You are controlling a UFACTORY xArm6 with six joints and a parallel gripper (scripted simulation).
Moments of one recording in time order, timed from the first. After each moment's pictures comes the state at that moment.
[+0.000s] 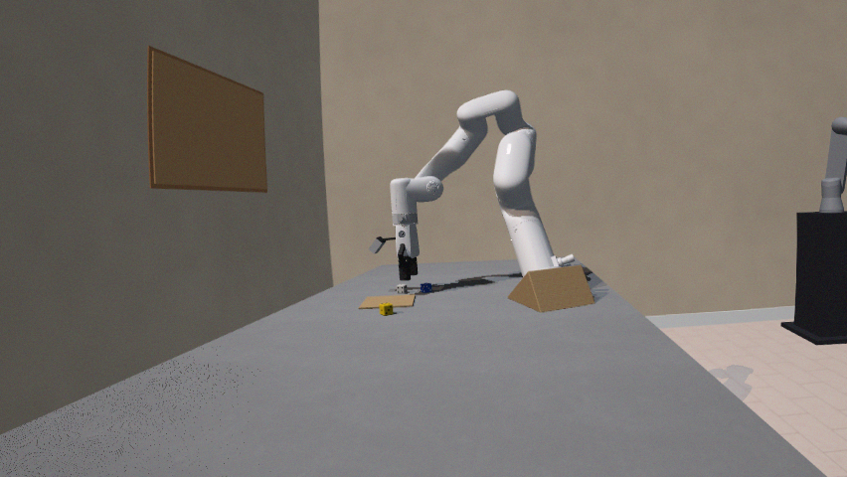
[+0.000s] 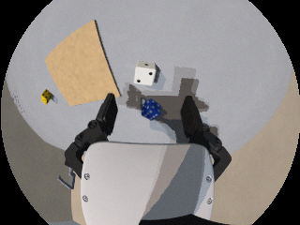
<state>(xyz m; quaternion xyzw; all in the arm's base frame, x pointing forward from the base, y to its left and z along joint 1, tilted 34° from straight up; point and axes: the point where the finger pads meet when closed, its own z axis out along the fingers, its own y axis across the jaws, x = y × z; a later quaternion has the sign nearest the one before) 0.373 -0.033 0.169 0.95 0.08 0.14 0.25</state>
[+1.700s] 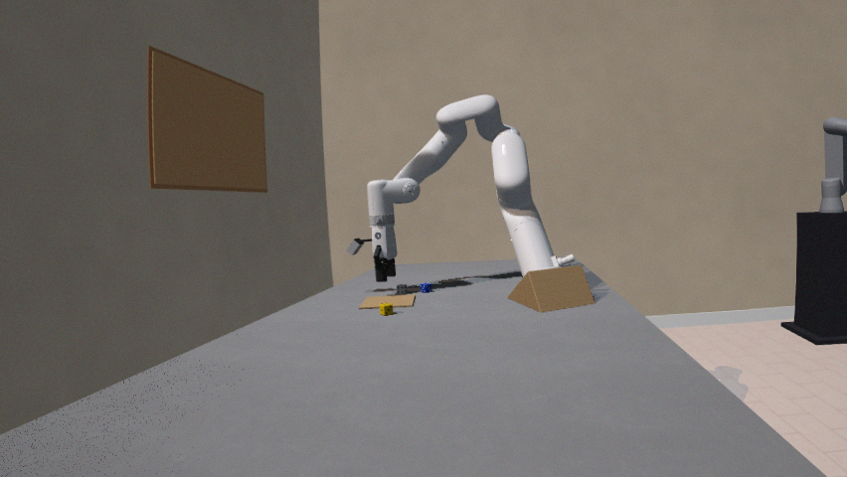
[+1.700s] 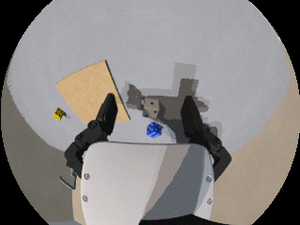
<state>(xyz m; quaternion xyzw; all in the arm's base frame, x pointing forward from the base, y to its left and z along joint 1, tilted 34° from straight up) 0.437 -0.010 0.180 0.95 0.08 0.14 0.25</state>
